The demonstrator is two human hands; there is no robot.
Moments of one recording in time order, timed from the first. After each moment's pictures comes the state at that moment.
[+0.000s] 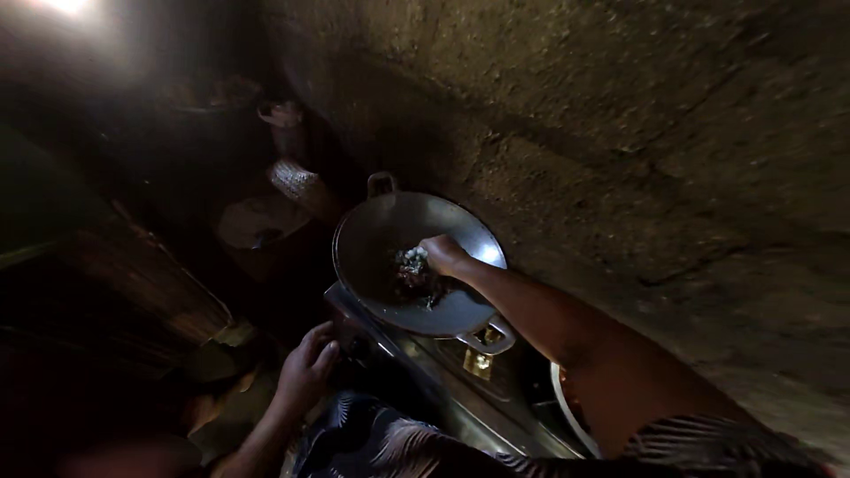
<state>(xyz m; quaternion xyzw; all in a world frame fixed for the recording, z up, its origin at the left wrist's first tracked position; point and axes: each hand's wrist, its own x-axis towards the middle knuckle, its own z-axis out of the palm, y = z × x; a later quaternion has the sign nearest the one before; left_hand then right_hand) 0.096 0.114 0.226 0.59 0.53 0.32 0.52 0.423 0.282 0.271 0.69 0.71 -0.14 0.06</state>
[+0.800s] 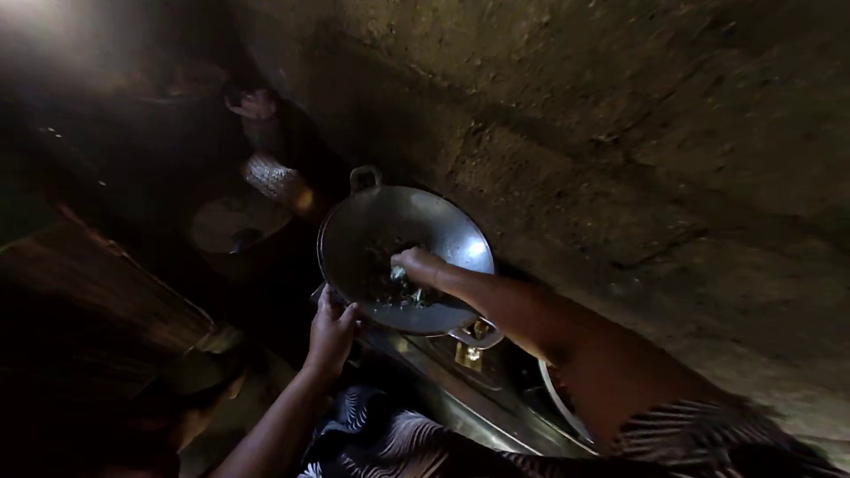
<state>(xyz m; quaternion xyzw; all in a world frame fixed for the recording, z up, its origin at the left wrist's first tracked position) 0.170 0.168 0.240 0.40 0.49 0.42 0.65 0.404 0.264 0.257 0.62 0.76 -0.18 0.09</state>
